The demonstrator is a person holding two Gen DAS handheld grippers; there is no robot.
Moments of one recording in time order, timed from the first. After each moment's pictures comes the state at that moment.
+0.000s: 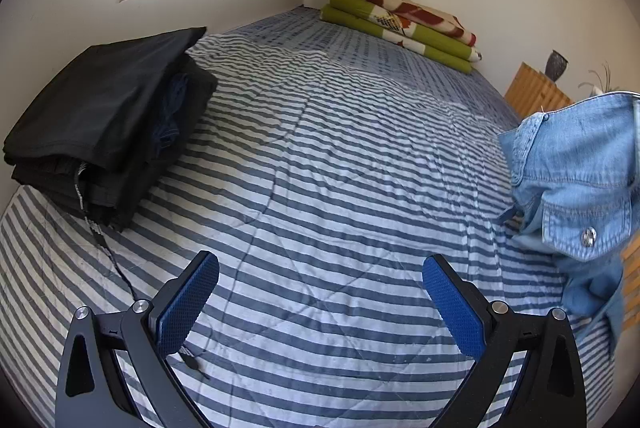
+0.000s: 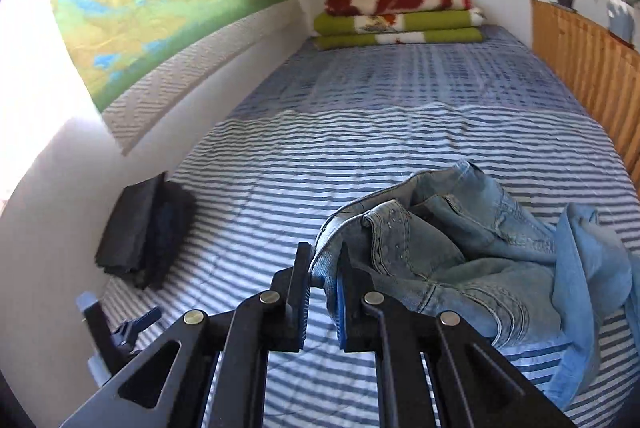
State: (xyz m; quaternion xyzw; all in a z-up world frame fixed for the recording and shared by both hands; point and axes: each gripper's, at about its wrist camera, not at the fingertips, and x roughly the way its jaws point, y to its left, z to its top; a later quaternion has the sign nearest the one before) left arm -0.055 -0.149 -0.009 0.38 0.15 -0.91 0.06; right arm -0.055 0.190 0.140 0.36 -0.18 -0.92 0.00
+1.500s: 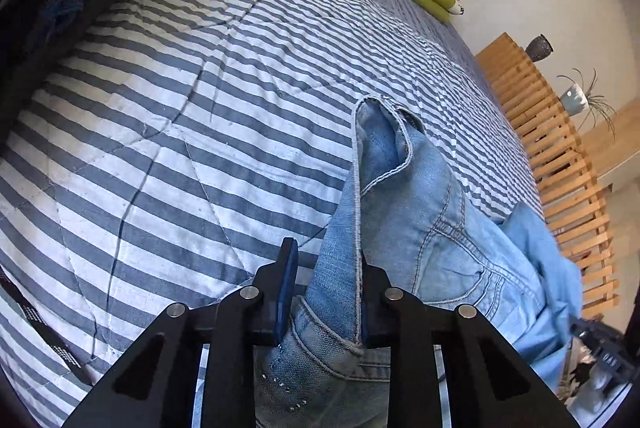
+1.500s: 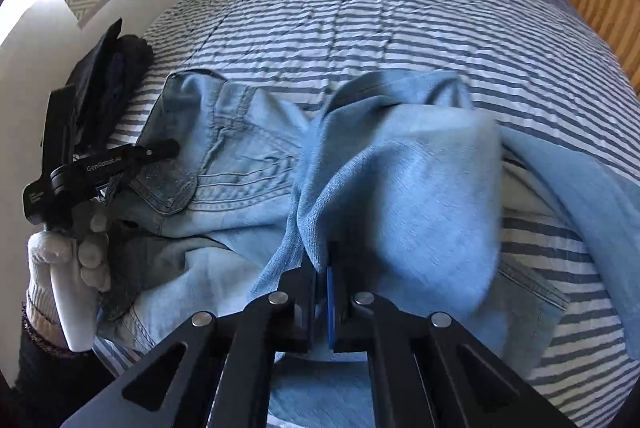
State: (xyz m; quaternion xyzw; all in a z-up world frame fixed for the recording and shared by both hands) left arm -0.119 -0.123 -0.099 0.49 0.24 -0.83 -0.06; right arm 0.014 0.203 -0.016 0.53 -0.15 -0.83 -0.10
